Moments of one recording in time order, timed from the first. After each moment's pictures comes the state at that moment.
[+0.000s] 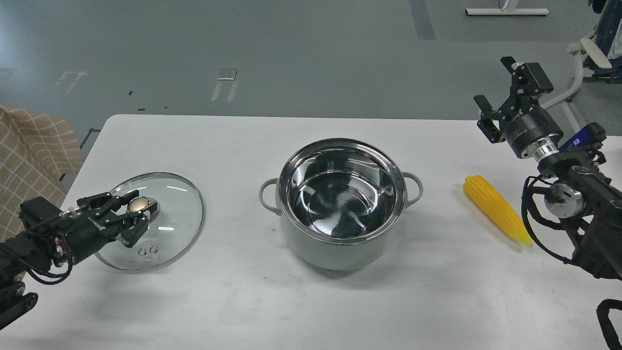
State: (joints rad) left arm -0.32 0.80 -0.50 -0.88 1.89 0.49 -0.49; right arm 0.78 -0.31 0.77 0.51 -0.48 0.39 0.49
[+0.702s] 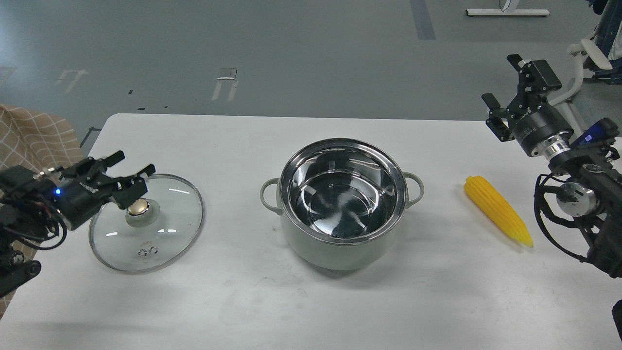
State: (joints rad) left arm -0.43 0.90 -0.52 -1.06 1.56 0.49 -0.49; right arm 0.80 -0.38 0.72 0.54 -0.53 0.39 0.49
